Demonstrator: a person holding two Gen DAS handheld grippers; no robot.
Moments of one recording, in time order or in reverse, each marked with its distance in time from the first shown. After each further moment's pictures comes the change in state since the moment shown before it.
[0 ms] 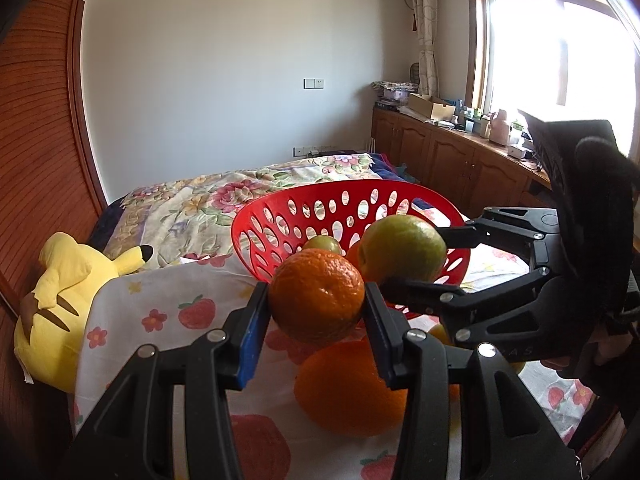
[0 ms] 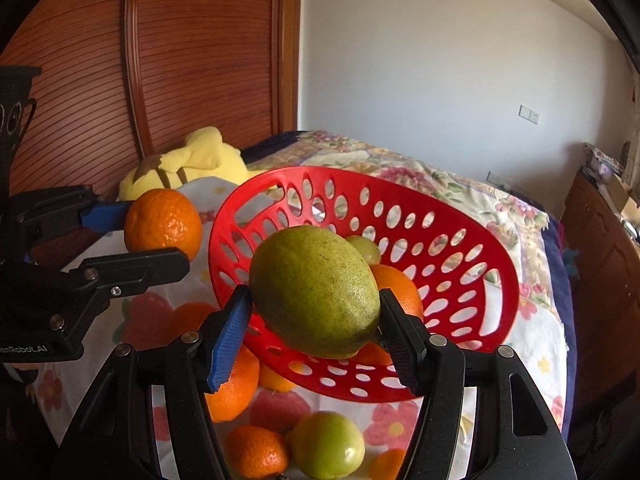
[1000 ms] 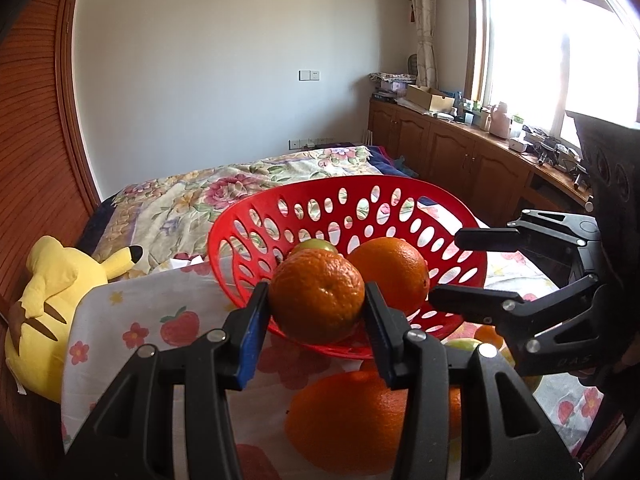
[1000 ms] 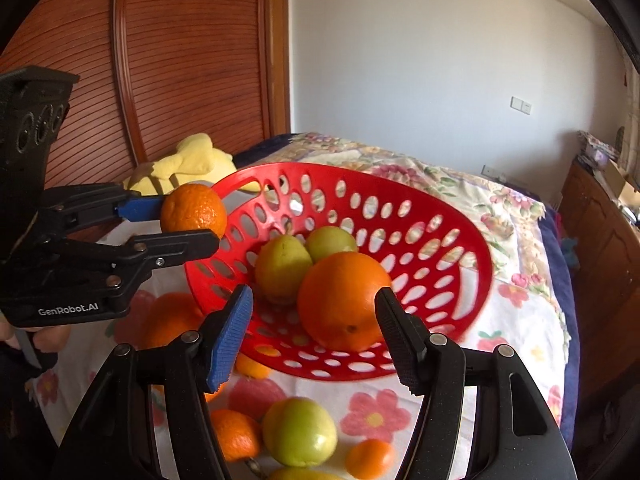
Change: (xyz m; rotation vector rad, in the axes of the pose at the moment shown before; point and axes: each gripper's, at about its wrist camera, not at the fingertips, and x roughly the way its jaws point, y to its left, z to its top) left arm 0.038 -0.005 0.012 0.010 0.031 -0.019; right arm -0.013 -0.028 -0.011 0.052 -0.023 -0.004
